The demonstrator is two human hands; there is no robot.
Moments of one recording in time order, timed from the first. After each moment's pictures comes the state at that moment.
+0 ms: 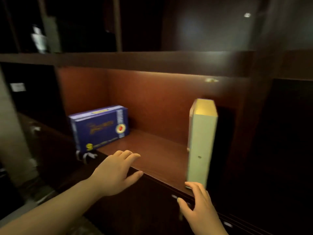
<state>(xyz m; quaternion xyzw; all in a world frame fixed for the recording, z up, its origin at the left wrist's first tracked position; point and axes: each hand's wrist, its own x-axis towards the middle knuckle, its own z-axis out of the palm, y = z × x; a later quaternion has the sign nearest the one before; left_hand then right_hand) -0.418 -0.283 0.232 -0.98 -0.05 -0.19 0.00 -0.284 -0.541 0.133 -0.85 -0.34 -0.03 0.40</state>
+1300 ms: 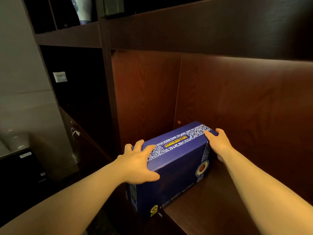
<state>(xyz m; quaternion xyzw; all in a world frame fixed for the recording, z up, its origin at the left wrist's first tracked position) -0.269 0.266 0.219 -0.95 -0.29 0.03 -0.11 0.050 0.141 0.192 -0.78 -0.16 0.15 0.59</state>
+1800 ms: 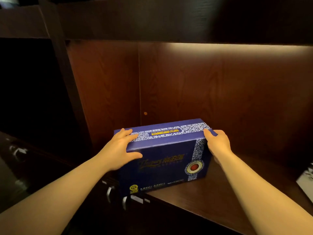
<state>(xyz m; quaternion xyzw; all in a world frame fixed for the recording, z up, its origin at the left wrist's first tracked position) -0.252 0.307 0.205 -0.97 -0.10 -0.12 -0.18 -0.036 0.020 0.181 -0.82 -0.05 -0.05 0.57</state>
